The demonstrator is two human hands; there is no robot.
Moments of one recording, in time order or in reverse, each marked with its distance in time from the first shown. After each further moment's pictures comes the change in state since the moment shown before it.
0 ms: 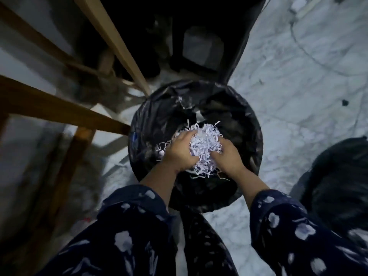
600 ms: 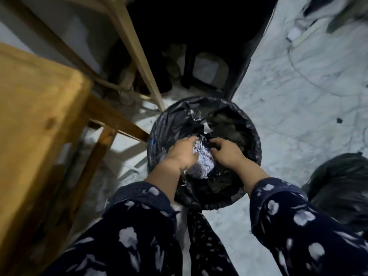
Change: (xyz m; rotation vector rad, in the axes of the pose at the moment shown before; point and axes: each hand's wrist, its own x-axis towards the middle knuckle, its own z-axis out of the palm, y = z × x) left_hand -0.044 0.023 -0.058 0.080 -0.063 -0.077; right_hand -0.026 -0.077 -0.025 -0.271 -0.175 0.069
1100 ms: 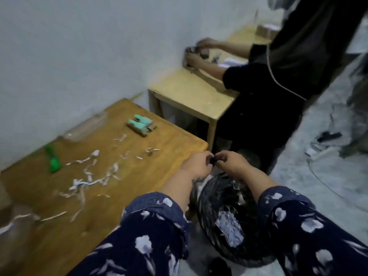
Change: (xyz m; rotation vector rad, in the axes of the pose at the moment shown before) left_hand -0.254 0.000 -0.193 -0.113 0.487 0.123; right_hand -0.202 -0.250 -0.046 -0.255 0.234 -0.418
